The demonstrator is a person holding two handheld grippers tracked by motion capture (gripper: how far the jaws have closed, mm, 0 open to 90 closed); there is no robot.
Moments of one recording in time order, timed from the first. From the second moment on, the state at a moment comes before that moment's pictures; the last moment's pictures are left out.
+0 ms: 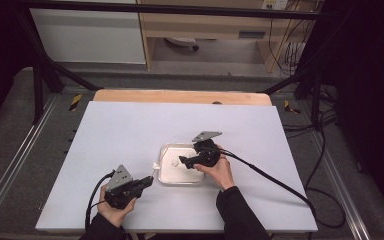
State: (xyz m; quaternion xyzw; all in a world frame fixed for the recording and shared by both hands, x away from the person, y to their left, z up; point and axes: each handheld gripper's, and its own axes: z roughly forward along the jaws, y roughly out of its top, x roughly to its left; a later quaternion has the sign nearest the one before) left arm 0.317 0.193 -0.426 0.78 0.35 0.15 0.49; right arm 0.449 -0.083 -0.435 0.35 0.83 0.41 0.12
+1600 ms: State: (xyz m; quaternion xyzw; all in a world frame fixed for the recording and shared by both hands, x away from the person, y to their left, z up) left arm 0.314 0.185 -0.427 0.79 0.34 0.15 0.49; right arm 0.420 -0.118 -0.398 0.33 0.80 0.50 0.08
